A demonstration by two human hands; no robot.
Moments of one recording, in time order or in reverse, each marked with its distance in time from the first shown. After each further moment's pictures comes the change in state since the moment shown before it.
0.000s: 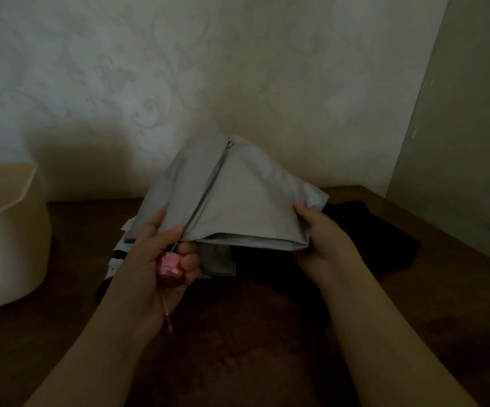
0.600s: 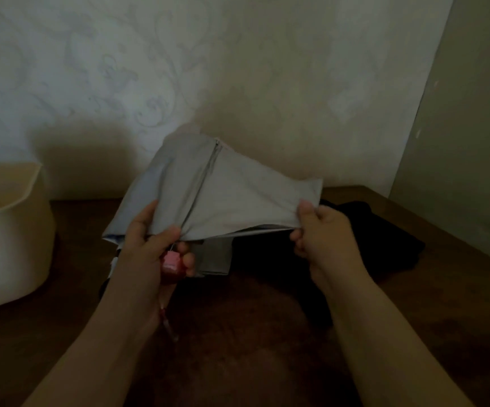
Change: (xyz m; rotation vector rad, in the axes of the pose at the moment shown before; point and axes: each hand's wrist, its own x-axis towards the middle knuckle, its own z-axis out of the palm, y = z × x) left_hand 0.007 -0.002 -0.012 0.174 0.112 0.144; right_hand -0.019 0.004 0.005 -0.529 0.107 -0.294
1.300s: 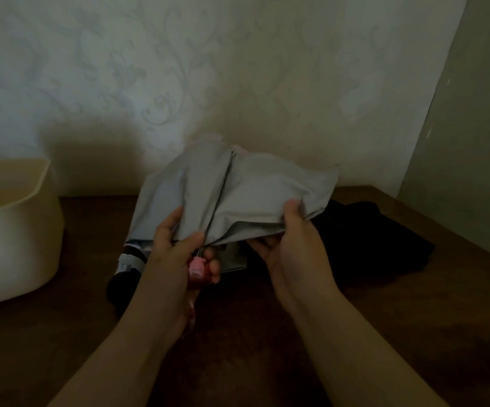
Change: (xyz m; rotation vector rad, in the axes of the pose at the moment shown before) left_hand -0.003 -0.016 0.007 0.006 -0.028 -0.046; right_hand -0.023 0.009 0.034 0.530 -0.260 0.081
